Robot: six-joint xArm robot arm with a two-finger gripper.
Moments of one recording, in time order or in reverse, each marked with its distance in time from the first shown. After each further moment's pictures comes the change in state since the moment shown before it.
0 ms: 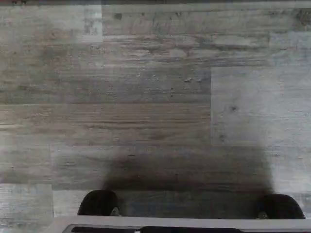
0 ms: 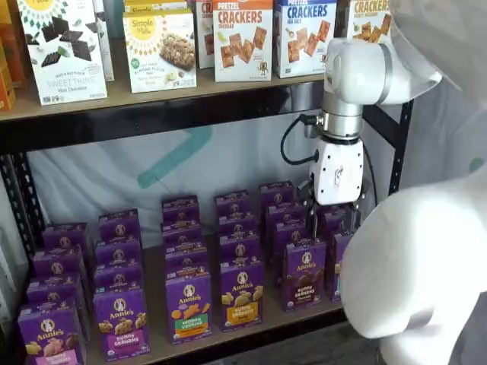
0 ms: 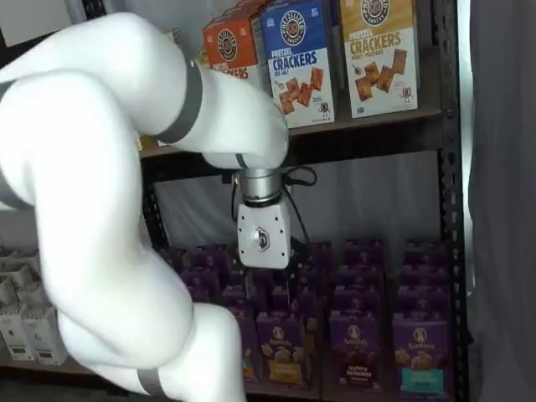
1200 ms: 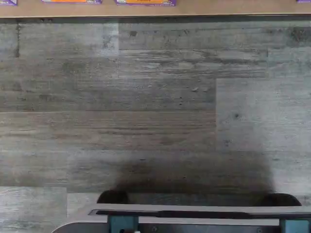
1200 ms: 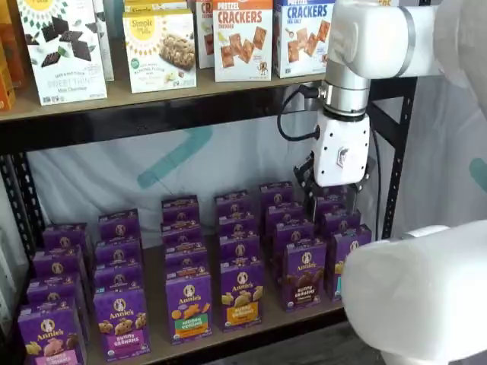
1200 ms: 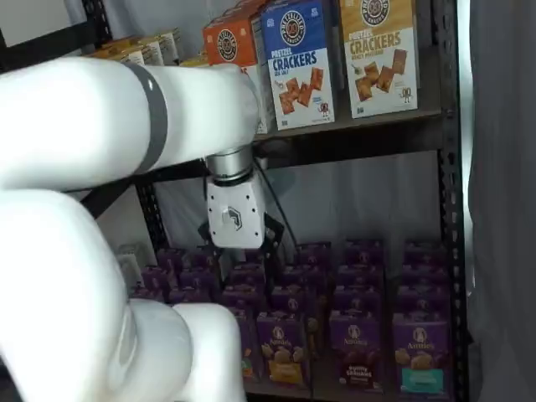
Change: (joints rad) arm 0.099 -0.342 0.032 -0.005 0.202 0.115
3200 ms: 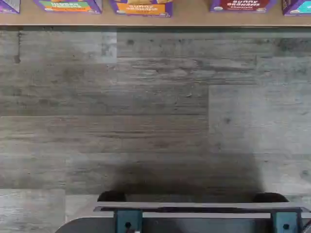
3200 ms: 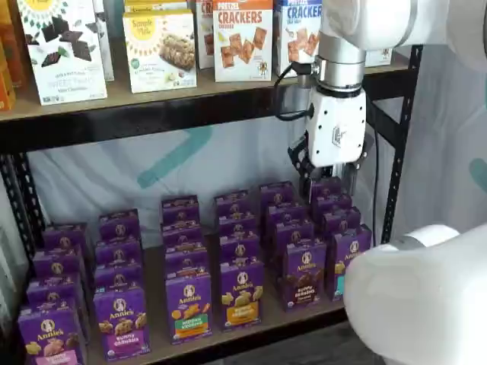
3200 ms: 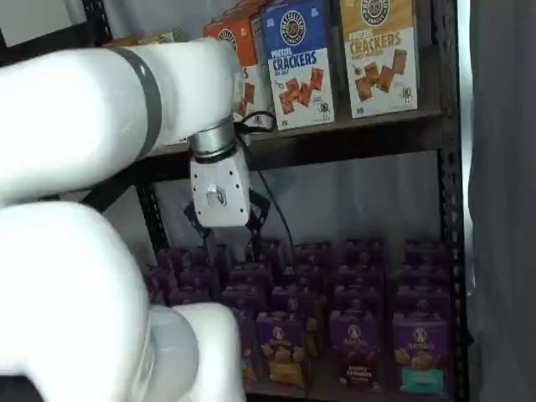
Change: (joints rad) arm 0.104 -0.036 -0.089 -0.042 0.099 0.116
